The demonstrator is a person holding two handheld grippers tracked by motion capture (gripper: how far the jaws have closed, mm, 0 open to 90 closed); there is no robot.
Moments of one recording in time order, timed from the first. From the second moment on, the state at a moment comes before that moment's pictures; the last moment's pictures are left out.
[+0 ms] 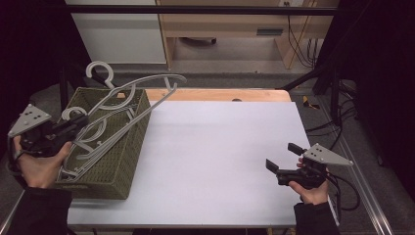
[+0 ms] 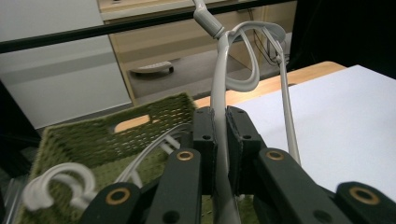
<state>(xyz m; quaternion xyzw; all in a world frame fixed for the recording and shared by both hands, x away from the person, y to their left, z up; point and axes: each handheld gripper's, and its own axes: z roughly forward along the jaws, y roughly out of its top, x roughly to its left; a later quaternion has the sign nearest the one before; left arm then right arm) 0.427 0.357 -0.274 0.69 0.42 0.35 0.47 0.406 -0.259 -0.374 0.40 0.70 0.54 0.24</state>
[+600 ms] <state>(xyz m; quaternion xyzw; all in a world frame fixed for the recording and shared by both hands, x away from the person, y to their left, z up) 0.433 0.419 -0.302 0.68 0.46 0.36 0.45 0.409 -0.257 -0.377 0.40 0.71 0.53 0.24</state>
